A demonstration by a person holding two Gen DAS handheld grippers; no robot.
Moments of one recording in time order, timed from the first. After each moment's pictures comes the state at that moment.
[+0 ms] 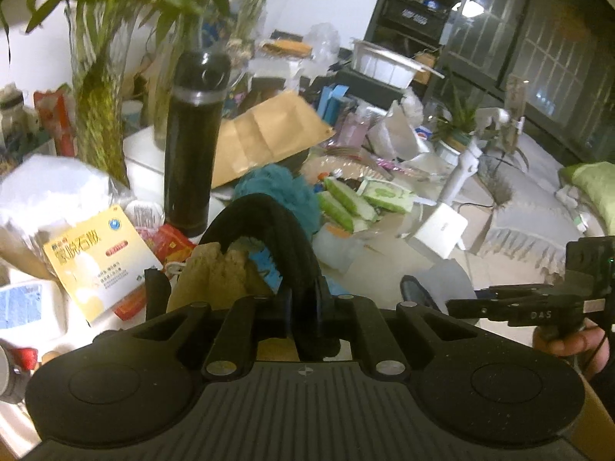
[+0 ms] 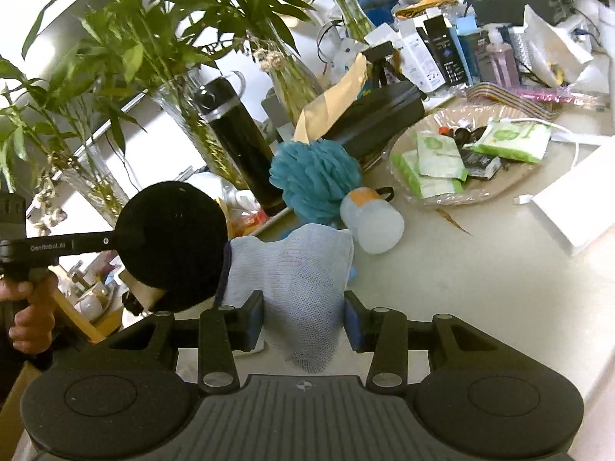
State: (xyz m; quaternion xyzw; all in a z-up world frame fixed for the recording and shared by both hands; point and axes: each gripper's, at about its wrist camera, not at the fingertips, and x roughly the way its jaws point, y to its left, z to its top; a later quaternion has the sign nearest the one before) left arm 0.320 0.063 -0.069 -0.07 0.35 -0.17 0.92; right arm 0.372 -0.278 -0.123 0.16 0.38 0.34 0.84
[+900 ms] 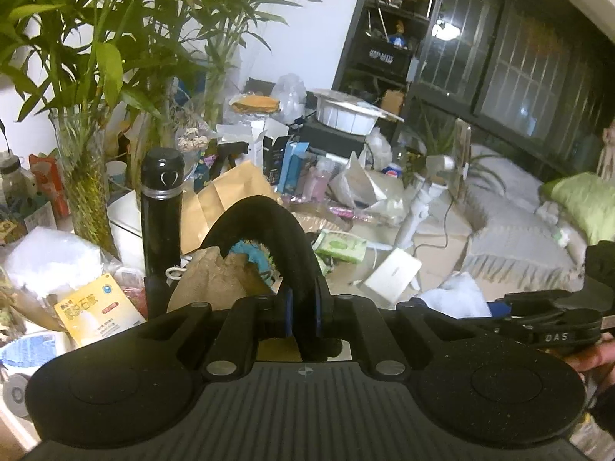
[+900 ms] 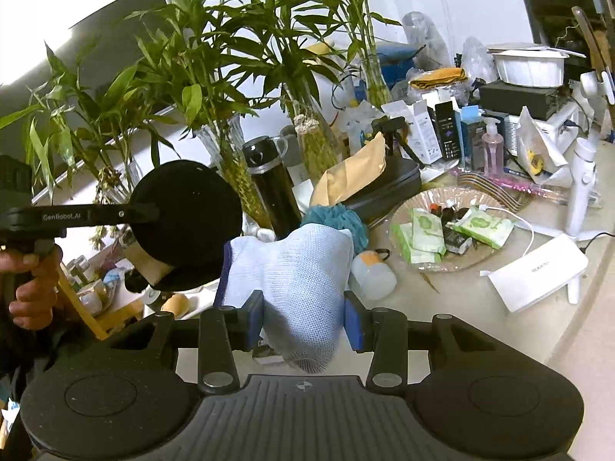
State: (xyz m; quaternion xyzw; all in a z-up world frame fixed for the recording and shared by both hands) left arm 0.284 0.029 0.019 -0.06 0.30 -0.19 0.93; right arm 0.311 -0.299 -0.002 0.10 0.34 0.32 0.88
